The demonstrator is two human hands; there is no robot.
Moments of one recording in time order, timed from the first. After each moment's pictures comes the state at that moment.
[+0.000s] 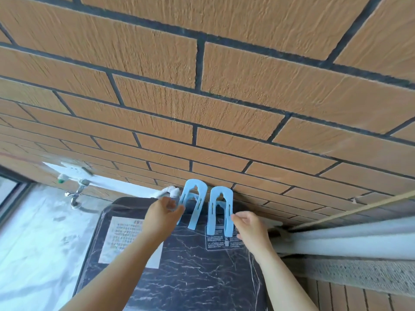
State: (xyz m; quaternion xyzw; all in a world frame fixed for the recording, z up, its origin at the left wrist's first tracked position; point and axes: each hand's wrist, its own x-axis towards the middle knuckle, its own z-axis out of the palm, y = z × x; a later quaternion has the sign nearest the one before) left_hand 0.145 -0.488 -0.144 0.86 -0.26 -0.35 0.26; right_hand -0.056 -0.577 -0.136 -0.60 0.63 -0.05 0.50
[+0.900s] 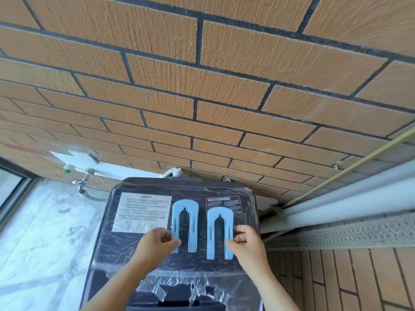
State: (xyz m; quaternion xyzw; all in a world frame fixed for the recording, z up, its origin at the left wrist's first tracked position) left_hand 0.105 -0.365 -0.148 0.82 -0.27 -0.46 0.21; right_hand -0.109 -0.469 -0.140 -0.56 0.64 -0.05 0.53
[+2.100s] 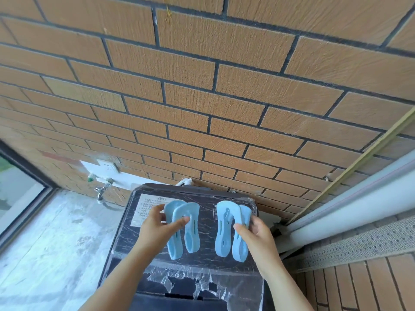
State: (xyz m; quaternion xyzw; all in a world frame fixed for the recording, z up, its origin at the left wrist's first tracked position) left_hand 0.100 -0.346 -0.078 0.79 -0.19 -0.39 0.43; right_hand -0.114 -0.458 -0.074 -0.55 0.53 -0.19 0.62
